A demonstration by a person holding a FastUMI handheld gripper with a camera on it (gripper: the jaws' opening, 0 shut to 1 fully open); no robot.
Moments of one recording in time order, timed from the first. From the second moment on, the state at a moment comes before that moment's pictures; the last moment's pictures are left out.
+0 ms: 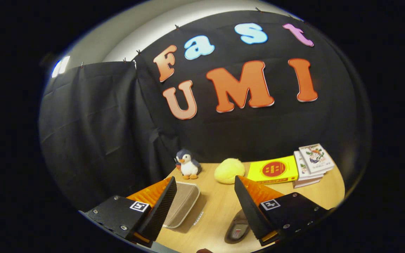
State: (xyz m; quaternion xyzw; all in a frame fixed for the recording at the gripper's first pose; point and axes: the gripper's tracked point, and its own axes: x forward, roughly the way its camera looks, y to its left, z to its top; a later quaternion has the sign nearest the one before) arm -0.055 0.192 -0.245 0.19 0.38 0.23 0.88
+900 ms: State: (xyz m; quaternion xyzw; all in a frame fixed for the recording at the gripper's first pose) arm -0.150 0.308 -0.352 0.27 0.57 0.34 0.70
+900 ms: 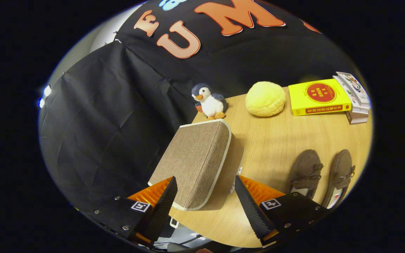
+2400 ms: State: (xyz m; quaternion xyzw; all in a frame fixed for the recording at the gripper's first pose) arm -0.141 0.223 -0.308 0.38 0.50 0.31 0.71
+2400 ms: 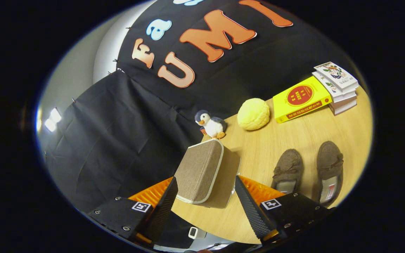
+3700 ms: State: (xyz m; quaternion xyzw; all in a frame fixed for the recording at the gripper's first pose) arm -0.188 0.364 -0.400 0.52 0.59 0.36 0.50
